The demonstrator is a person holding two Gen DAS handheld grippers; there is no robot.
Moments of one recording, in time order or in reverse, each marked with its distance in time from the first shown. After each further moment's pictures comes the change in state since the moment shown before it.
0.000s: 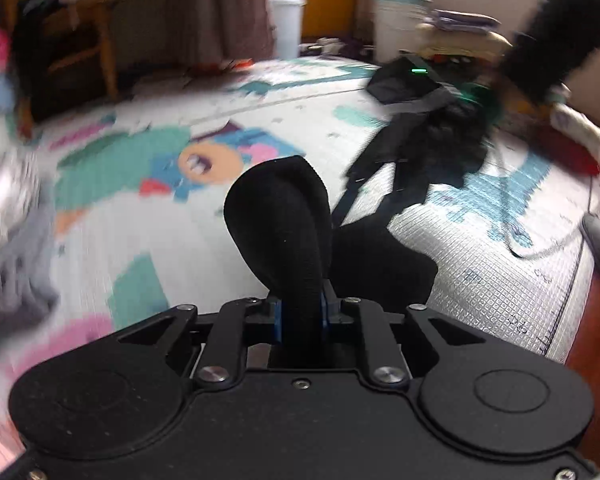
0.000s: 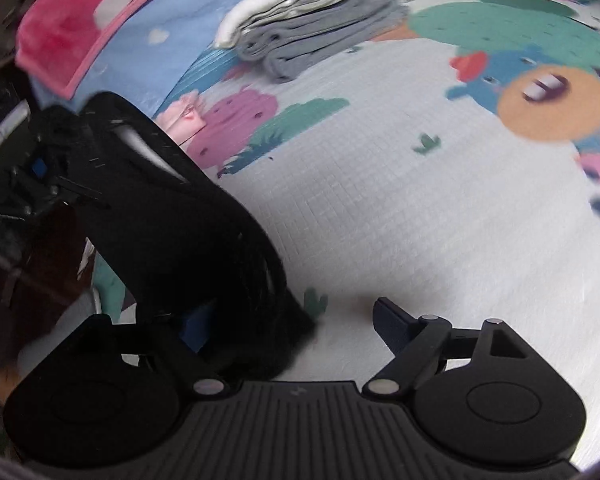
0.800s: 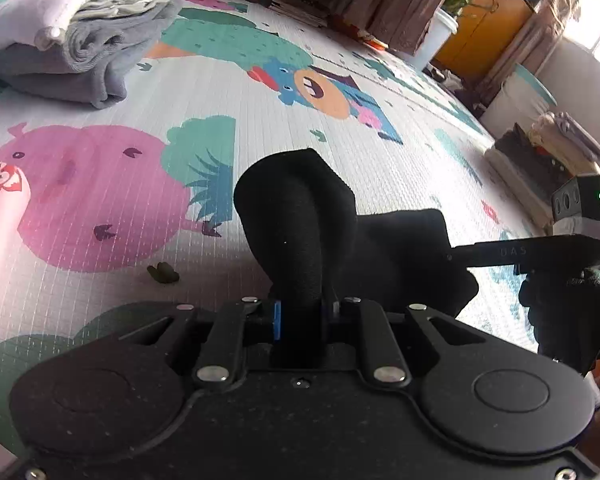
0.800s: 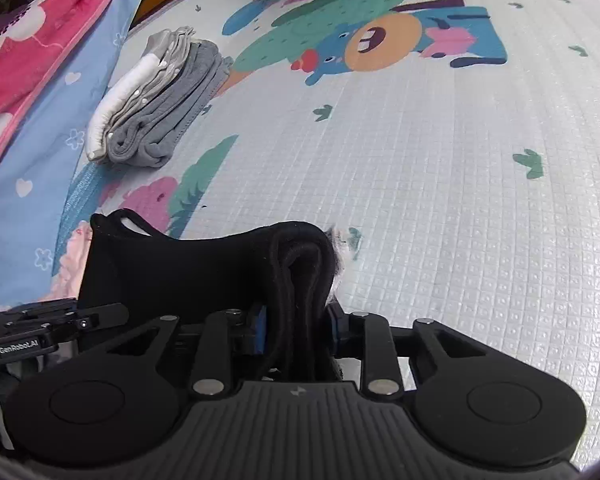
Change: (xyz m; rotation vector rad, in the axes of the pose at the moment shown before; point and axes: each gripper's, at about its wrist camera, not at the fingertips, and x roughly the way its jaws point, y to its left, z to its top) left arm 0.001 0.044 -0.044 -0.568 0.025 0.044; right arm 0.028 0.077 -0.049 0.547 -0.276 -0.324
